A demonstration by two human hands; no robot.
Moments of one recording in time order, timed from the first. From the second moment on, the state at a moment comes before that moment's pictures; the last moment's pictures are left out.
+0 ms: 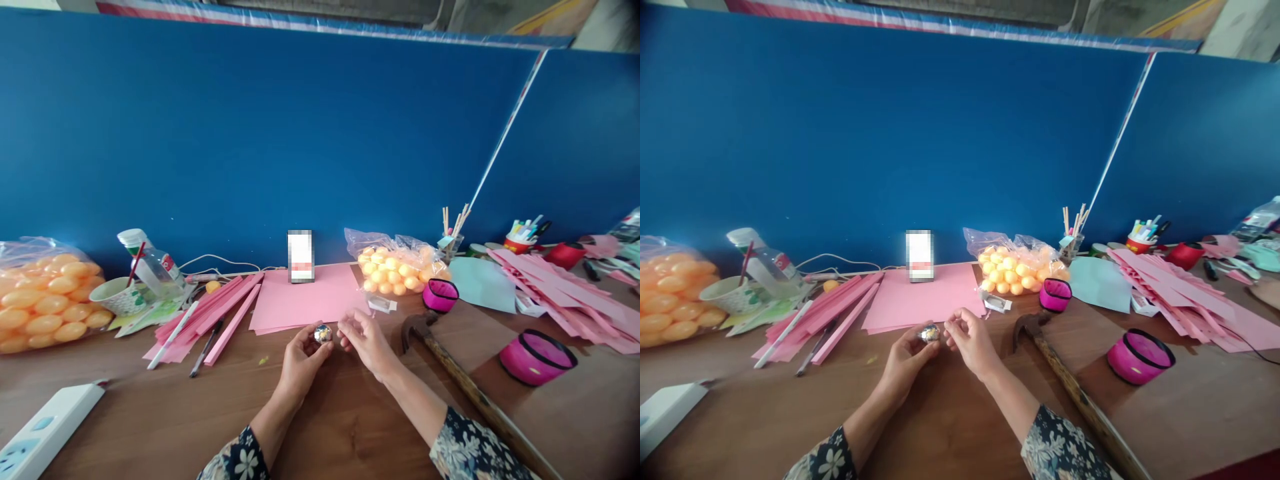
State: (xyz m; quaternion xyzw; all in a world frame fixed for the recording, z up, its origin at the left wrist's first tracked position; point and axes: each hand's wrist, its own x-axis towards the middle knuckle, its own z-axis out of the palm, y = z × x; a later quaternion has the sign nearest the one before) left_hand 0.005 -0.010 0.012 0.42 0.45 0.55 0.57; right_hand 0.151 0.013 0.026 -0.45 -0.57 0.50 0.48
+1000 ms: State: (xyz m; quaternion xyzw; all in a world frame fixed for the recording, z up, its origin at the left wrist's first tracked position) left_hand 0.007 -0.009 -0.001 0.48 0.47 0.53 0.52; right_hand 0.151 0.004 0.017 -0.43 -0.51 0.59 0.46
